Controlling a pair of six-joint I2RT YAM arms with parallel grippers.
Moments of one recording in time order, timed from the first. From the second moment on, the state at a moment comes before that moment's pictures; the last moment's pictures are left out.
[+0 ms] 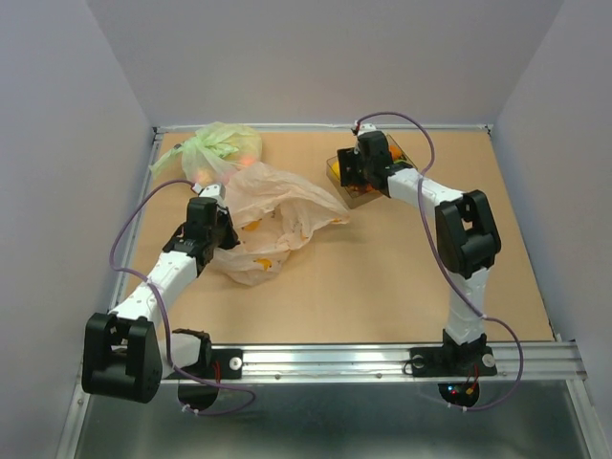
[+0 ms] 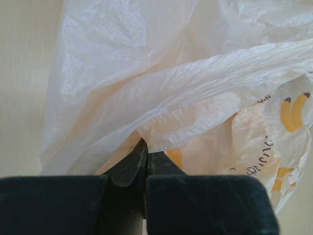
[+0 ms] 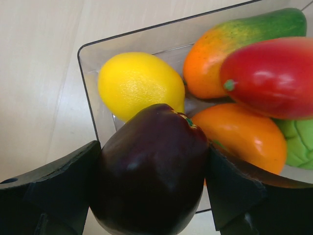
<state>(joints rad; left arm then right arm) -0.19 1.15 0.64 -0.22 0.03 -0.33 0.41 2.03 1.53 -0.12 0.12 0.14</state>
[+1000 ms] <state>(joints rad) -0.19 0.98 0.63 -0.25 0.26 -0.39 0.41 1.40 1.37 -0.13 0.20 0.19</state>
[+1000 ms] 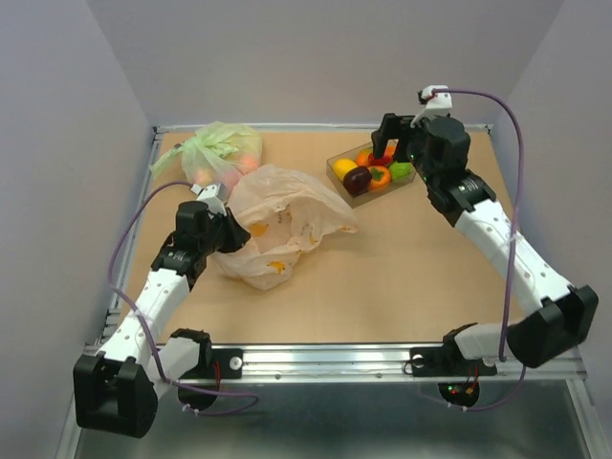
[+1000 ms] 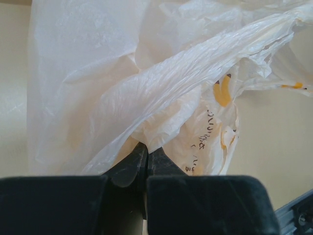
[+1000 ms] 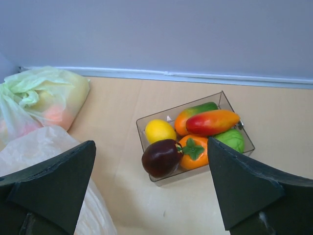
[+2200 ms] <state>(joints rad) -0.19 0.30 1.09 -0.79 -0.11 -0.52 0.41 0.28 1.05 -0.51 0.42 0.22</state>
